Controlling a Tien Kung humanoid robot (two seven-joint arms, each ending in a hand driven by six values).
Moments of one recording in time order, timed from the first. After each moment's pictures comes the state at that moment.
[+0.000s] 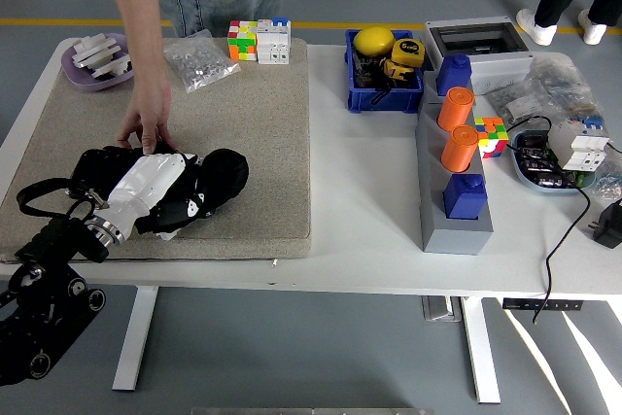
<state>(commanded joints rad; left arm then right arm) -0.28 0.30 -1.02 -1.16 2.05 0.20 -0.17 -0.06 -0.18 1.68 0.18 -1.06 -0.04 -0.15</state>
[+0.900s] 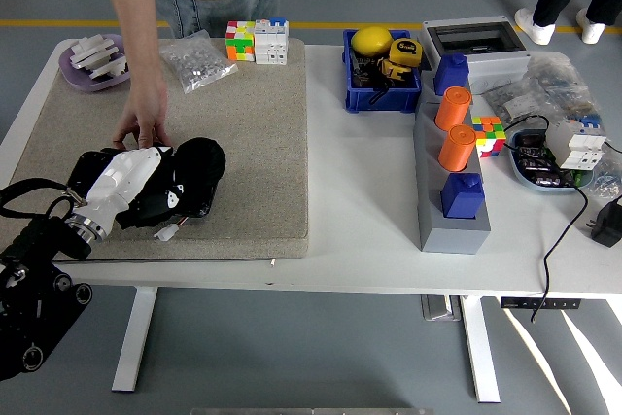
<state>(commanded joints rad) -0.25 0.30 -1.15 -1.06 2.06 0.21 -0.18 -0.06 -0.18 1.67 0.18 -1.05 -0.04 -0.15</state>
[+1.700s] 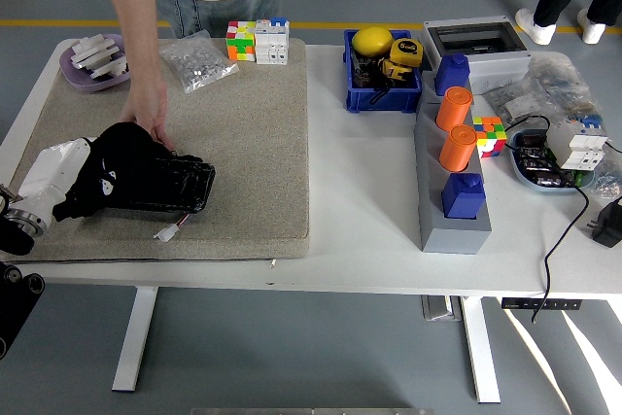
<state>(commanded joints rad) -0.24 0.34 -1.35 -0.97 2.12 0.21 -0.17 -0.06 -0.19 1.64 0.18 -1.04 -0.03 -0.16</state>
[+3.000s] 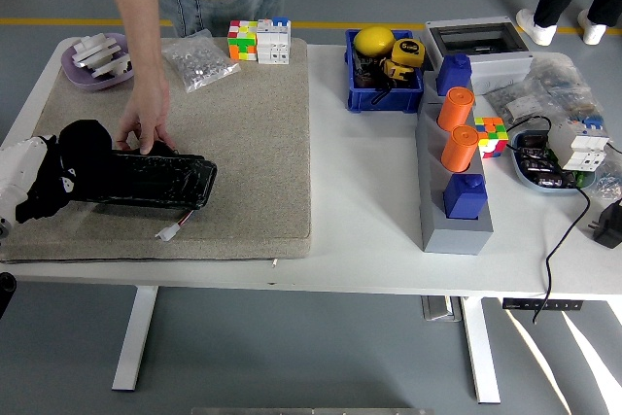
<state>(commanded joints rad) -0.23 0.35 -1.40 -0.95 2.12 0.24 -0.18 -0.06 -0.18 1.59 0.18 -1.02 -0.03 -0.16</state>
